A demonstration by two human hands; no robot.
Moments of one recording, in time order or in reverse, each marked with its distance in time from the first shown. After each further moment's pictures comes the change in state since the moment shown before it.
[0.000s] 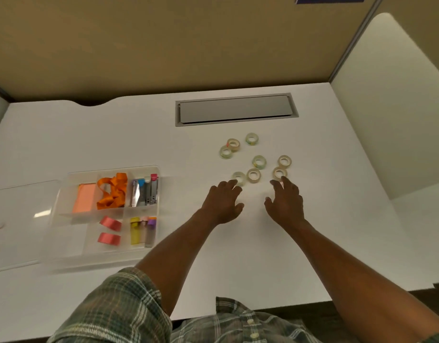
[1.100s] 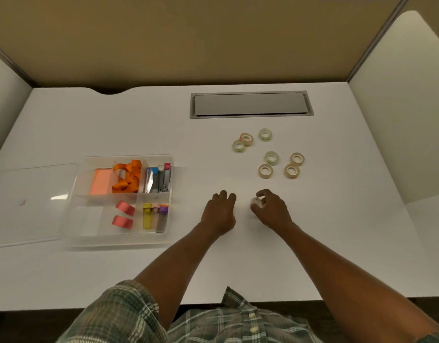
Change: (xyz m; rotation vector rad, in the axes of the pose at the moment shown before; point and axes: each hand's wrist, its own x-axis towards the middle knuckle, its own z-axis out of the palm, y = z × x) left_hand -0.055 -0.016 0.035 -0.035 0.058 -0.206; right_hand -0.026 -0.047 0.032 0.435 -0.187 0.001
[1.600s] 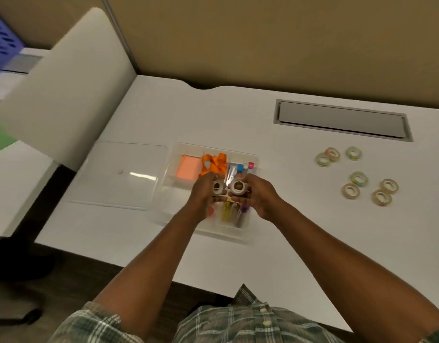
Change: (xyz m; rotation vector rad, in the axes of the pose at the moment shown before) left_hand -0.099 -0.197 -0.113 -1.689 0.287 -0.762; right_hand -0.025 -0.242 0.132 0.940 -0.492 0.259
